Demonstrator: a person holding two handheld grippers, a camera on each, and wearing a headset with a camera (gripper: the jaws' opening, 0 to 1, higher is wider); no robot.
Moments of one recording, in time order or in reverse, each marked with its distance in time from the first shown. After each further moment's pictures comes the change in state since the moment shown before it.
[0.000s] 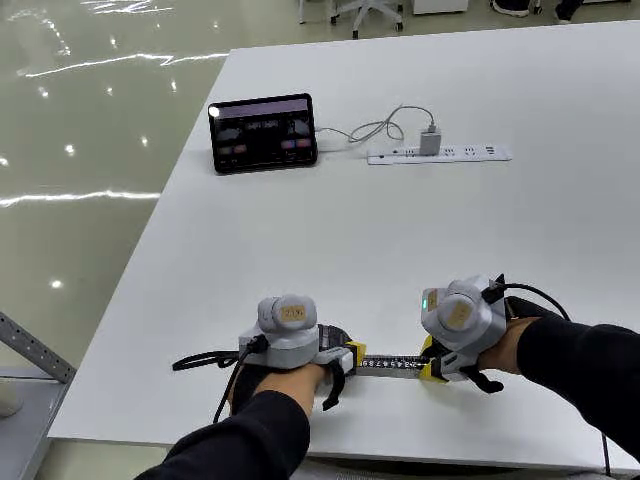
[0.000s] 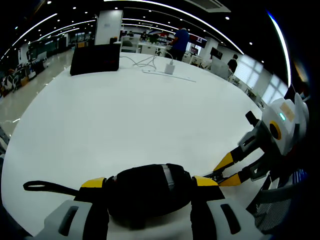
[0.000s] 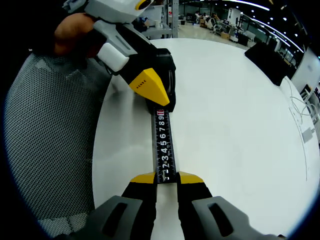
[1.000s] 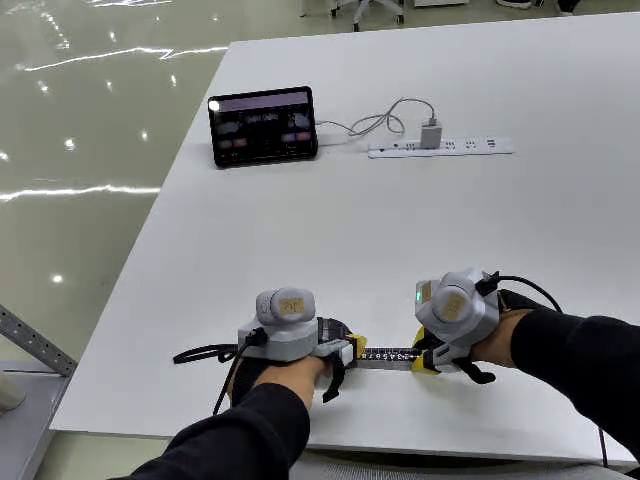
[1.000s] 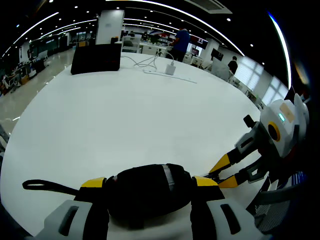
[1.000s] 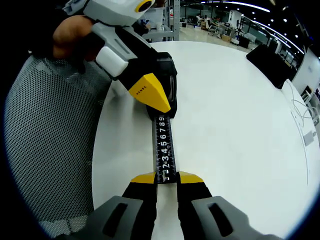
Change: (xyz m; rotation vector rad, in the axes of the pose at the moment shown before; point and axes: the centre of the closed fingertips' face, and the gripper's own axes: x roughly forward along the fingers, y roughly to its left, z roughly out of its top) left arm 0.000 0.001 0.000 -0.014 -0.003 -0.003; right arm 0.005 -0.001 0.009 -0.002 -0.024 0.010
